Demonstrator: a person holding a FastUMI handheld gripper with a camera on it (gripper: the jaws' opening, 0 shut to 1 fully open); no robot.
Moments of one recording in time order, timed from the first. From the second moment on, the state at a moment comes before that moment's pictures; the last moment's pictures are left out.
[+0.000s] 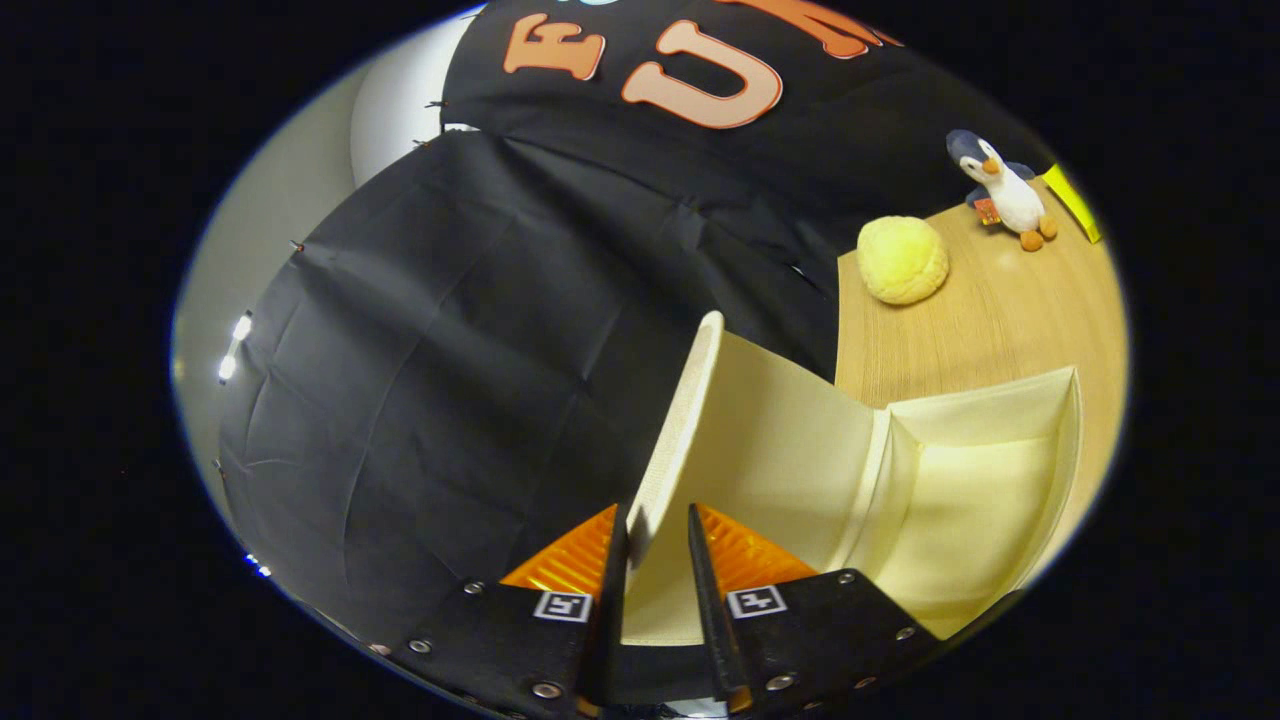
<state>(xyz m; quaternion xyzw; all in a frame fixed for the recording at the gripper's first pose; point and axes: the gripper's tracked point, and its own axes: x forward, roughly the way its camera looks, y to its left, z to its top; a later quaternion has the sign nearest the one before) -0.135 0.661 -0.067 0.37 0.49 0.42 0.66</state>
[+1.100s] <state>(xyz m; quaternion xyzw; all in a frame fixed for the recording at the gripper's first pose) -0.091 0.484 -0.115 0.27 0.44 0.41 0.75</state>
